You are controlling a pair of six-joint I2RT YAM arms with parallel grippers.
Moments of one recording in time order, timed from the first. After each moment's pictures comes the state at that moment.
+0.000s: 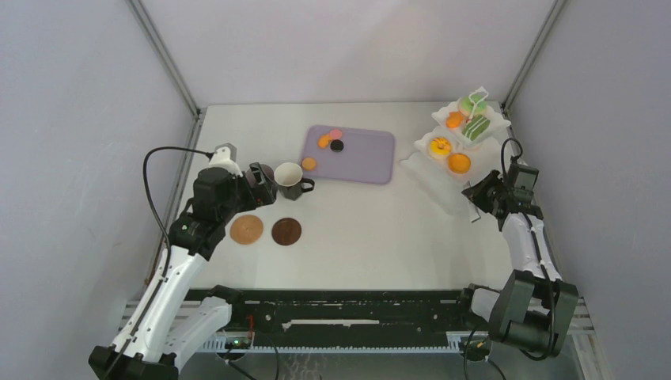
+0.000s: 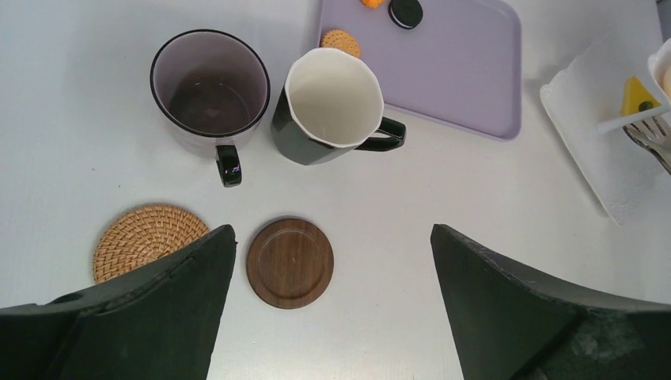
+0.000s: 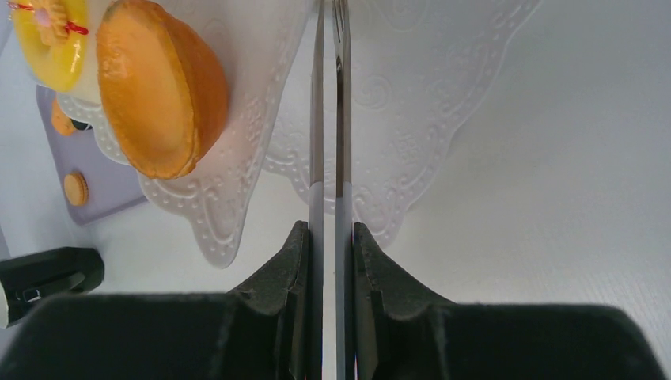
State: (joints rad) left arm -0.28 0.80 0.84 -0.52 -0.05 -0.43; right arm -0.32 1.13 0.70 -0.34 -0.30 0.48
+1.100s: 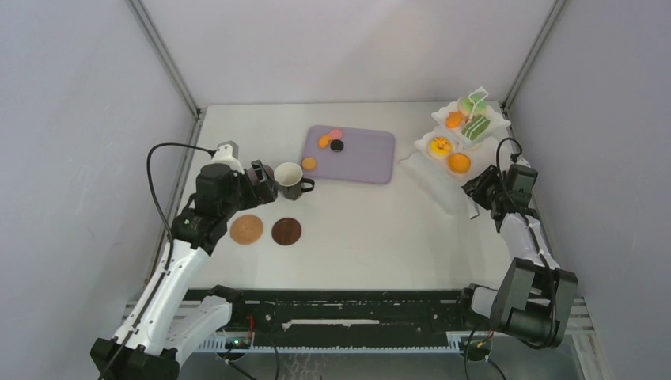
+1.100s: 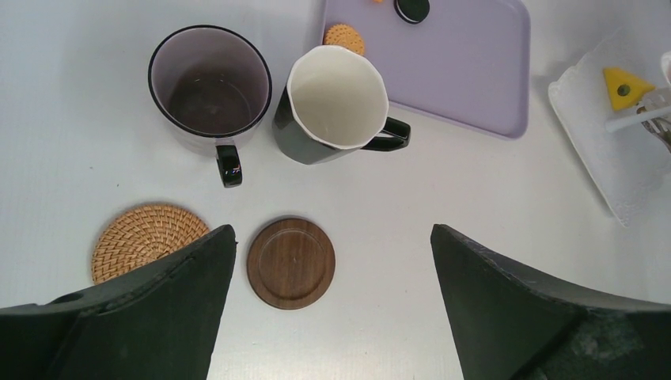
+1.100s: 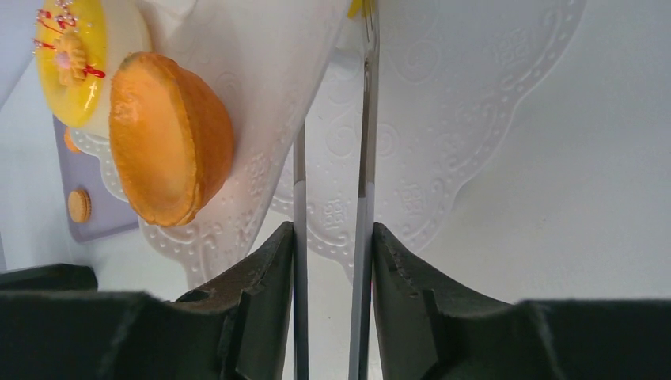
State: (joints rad) left arm -0.27 0.85 0.86 -0.52 -0.04 -0.44; right arm -0.32 1.21 0.63 -0.10 -0.33 0.47
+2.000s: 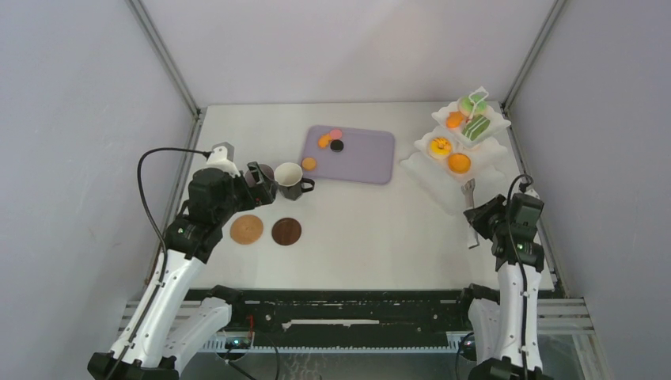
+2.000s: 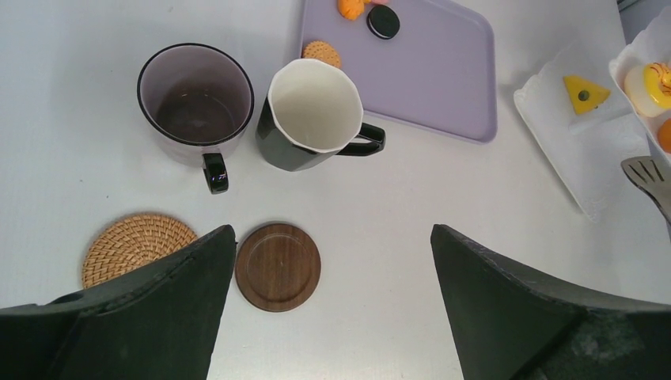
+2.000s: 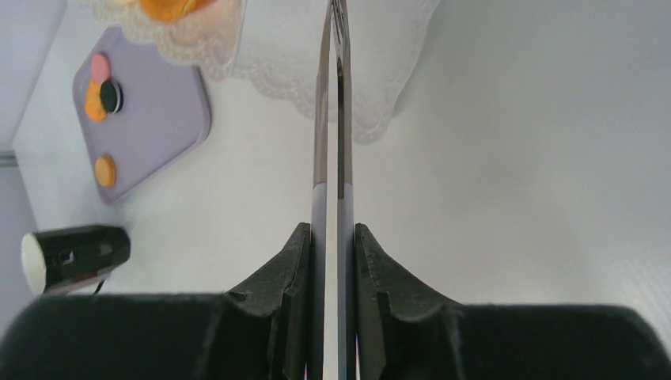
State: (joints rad) left arm -0.27 0.78 0.85 -0.52 -0.01 -0.44; right arm -0.33 0.69 0.57 -0.59 -0.24 0.56
